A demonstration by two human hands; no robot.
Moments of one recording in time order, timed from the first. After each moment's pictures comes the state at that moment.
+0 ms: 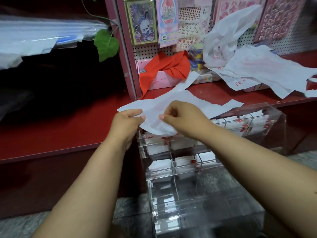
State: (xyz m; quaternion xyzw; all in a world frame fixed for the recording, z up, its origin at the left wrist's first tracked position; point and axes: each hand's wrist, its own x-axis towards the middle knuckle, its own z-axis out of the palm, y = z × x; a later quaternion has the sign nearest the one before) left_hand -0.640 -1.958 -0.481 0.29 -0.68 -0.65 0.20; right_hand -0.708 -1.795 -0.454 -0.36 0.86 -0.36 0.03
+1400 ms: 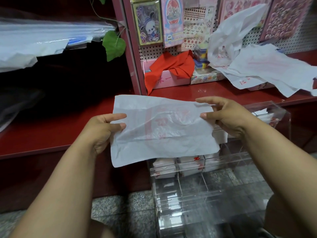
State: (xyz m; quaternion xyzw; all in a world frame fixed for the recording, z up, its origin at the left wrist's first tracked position) left_hand -0.575 -1.993 -0.459 0.30 -0.67 -0.66 0.17; right_hand -0.756 -1.723 -0.473 -0.22 0.70 -0.64 0.22
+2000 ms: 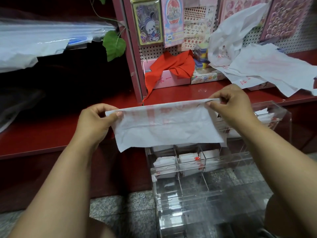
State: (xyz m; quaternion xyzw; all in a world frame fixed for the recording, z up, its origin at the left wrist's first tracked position) left_hand -0.570 -1.995 -0.451 0.25 -0.80 -0.46 0.32; right_hand -0.755 -1.724 -0.464 -0.25 0.83 -0.48 -0.13
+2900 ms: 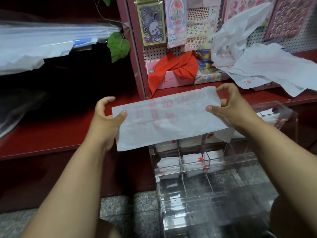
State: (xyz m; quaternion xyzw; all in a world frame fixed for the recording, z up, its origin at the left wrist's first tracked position) left_hand -0.585 -1.995 -0.466 0.26 -0.68 -0.61 0.31; right_hand -0.748 -1.729 -0.461 -0.20 0.77 -0.61 0.05
